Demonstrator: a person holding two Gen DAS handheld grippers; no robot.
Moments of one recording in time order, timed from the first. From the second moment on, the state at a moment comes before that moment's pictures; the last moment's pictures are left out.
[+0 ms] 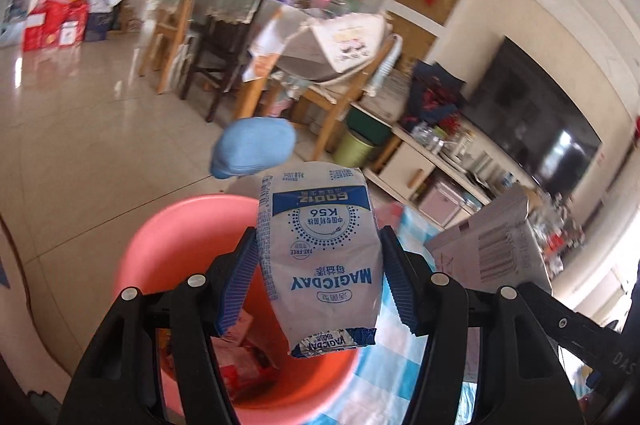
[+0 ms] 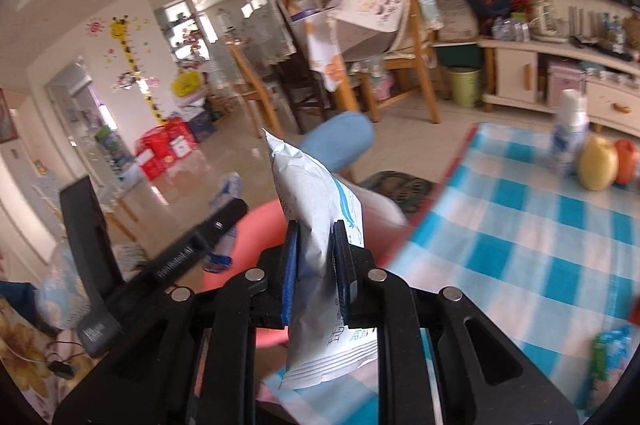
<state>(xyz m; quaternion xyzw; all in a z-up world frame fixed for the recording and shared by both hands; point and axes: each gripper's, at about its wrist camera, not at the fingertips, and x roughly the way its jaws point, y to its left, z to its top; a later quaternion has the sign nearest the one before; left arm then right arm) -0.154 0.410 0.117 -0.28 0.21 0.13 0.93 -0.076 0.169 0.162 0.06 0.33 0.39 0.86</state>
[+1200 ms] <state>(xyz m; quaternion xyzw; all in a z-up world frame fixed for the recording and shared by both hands) -0.128 0.364 0.096 -0.24 0.23 0.11 0.94 -0.097 0.114 0.120 0.04 0.34 0.29 0.90</state>
